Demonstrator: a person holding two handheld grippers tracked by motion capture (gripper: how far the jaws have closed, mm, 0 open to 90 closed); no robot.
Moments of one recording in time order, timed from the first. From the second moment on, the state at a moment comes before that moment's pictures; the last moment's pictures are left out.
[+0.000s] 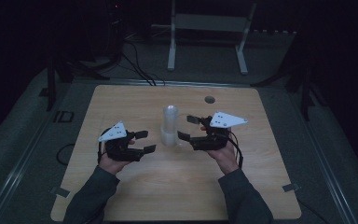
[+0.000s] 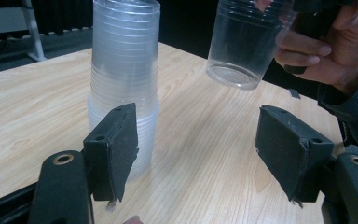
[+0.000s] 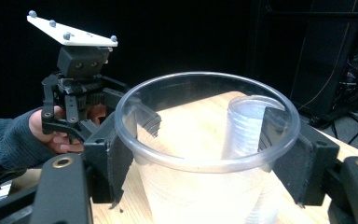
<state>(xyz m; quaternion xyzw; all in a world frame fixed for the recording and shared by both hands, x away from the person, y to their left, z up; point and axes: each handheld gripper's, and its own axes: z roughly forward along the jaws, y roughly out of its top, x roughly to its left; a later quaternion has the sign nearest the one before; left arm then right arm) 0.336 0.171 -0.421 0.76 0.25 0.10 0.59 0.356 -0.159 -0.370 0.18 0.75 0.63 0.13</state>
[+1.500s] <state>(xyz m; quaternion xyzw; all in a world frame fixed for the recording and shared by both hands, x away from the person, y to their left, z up) 0.336 0.169 -0.421 0.77 0.24 0.09 0.59 0.366 -0.177 -0.394 0.21 0.75 0.61 0.14</state>
